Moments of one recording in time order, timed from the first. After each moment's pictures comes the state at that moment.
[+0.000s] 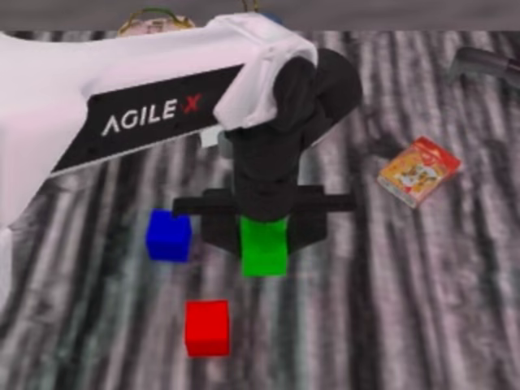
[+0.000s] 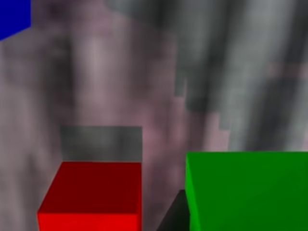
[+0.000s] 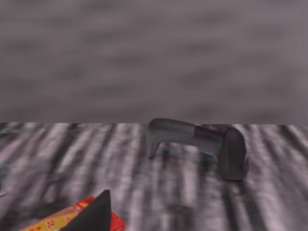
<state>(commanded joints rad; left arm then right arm) -0.78 2.05 1.65 -1.18 0.00 -0.79 0.01 0.00 0.00 0.00 0.00 0.00</state>
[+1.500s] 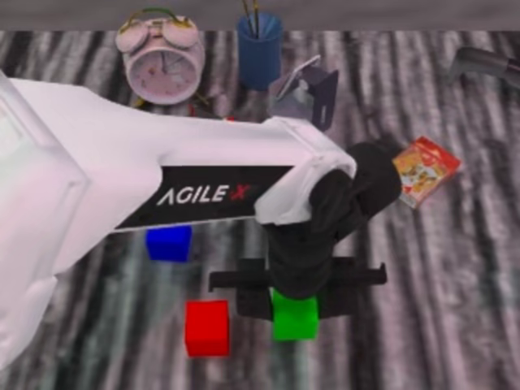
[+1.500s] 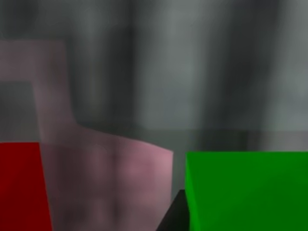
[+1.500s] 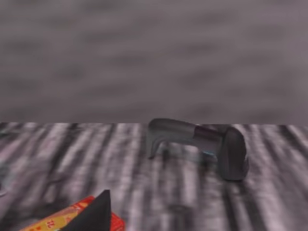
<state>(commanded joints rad) -0.92 2.08 1.44 -0.92 0.00 -0.91 0.01 0.00 0.00 0.00 0.00 0.00</state>
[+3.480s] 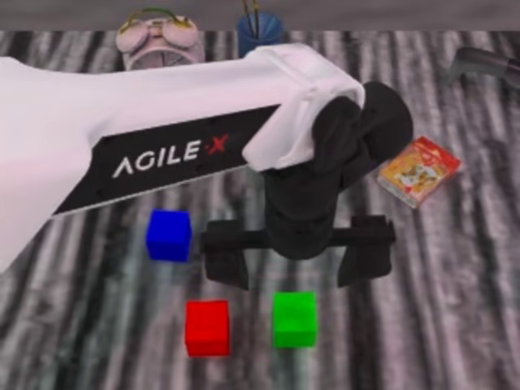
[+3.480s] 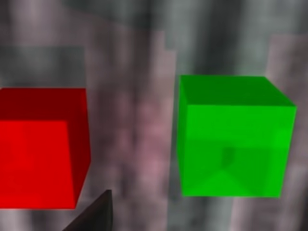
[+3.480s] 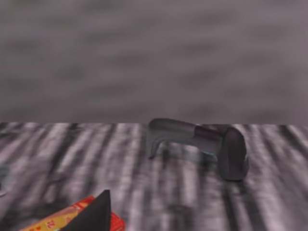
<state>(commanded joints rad) -0.91 2.01 1.61 -1.17 0.00 -0.92 0.01 0.00 0.00 0.00 0.00 0.00</state>
